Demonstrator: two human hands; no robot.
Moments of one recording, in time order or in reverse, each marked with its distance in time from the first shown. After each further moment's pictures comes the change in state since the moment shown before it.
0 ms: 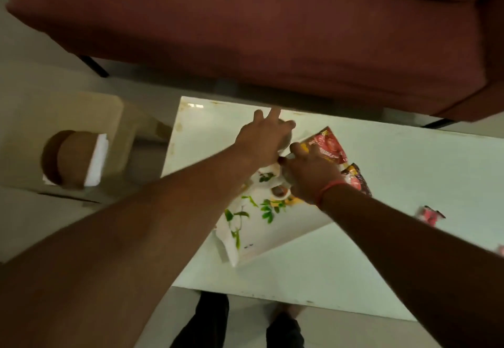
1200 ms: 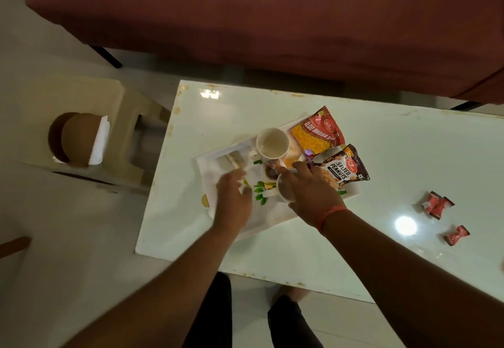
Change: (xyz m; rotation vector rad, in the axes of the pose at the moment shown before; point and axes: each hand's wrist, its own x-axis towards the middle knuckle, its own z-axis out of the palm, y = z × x) left_hand -0.121 0.049 0.130 -0.976 0.313 -0.697; right_hand -0.052 0.010 0.085 0.260 0.055 -0.012
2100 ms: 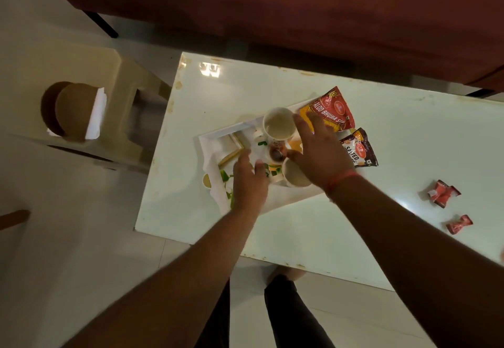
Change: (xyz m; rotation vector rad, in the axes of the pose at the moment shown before) left_hand -0.004 0.015 0.027 -0.218 0.037 -0.237; right_hand 0.029 0.001 -0.028 0.163 0.224 0.068
